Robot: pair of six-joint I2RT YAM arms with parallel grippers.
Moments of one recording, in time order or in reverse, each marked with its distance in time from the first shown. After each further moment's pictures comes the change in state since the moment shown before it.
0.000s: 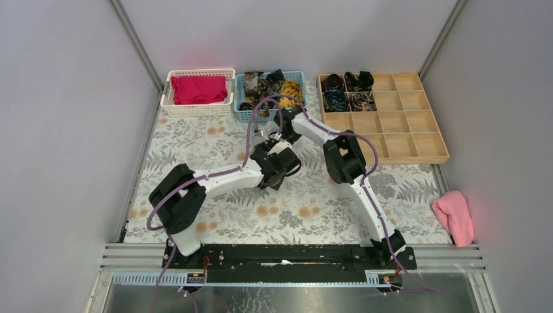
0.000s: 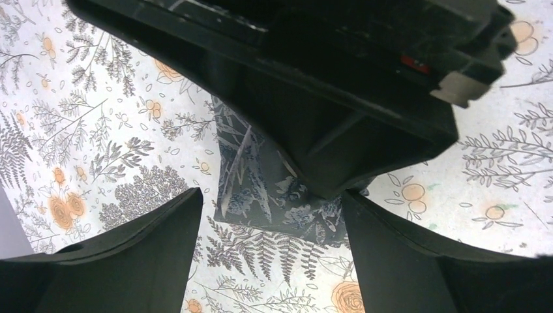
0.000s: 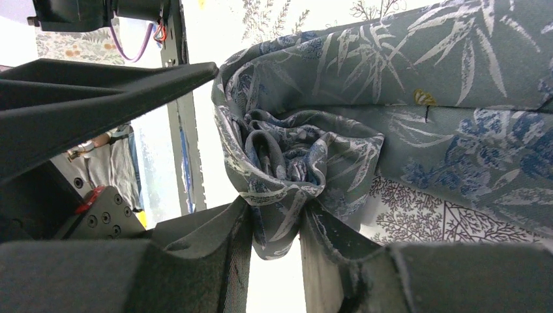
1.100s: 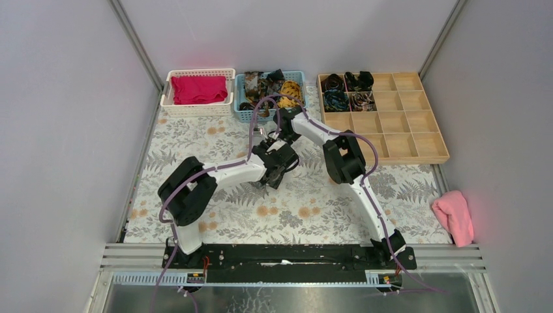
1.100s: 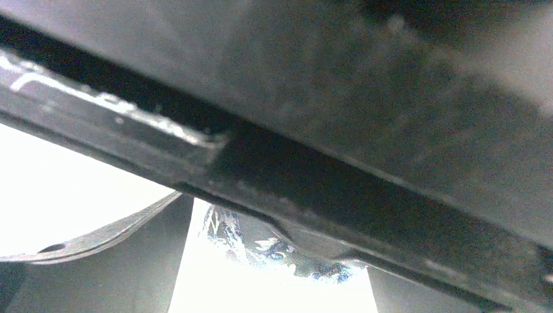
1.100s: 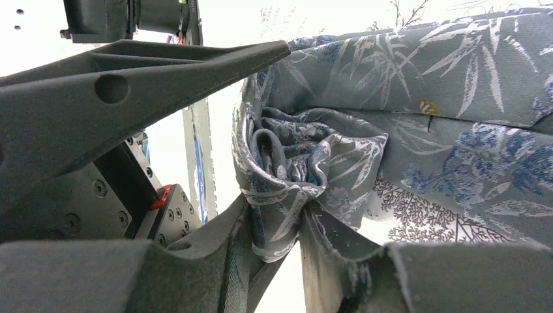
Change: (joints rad) left arm 0.064 0.088 0.027 -0.005 0.044 0.011; right arm 0.005 0.000 0.002 0.009 -0.049 0.032
